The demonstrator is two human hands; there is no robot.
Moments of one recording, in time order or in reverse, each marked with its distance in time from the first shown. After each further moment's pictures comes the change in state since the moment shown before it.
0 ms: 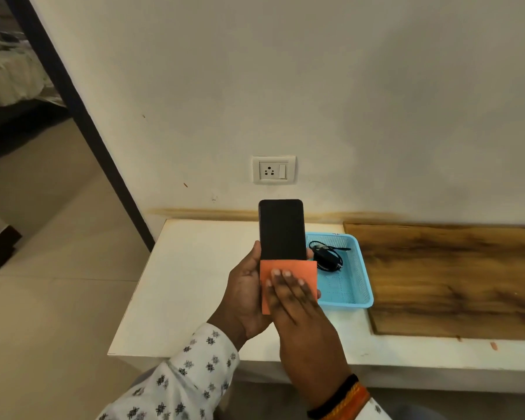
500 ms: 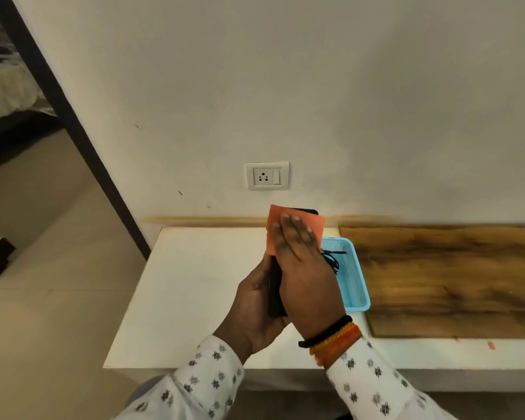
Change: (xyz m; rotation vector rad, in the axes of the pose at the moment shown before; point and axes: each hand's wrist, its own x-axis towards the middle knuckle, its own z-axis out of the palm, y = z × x) left_hand -0.003 -0.010 0.012 0.041 0.077 -0.039; right_hand 0.079 0.019 -0.020 -0.026 0.162 0.115
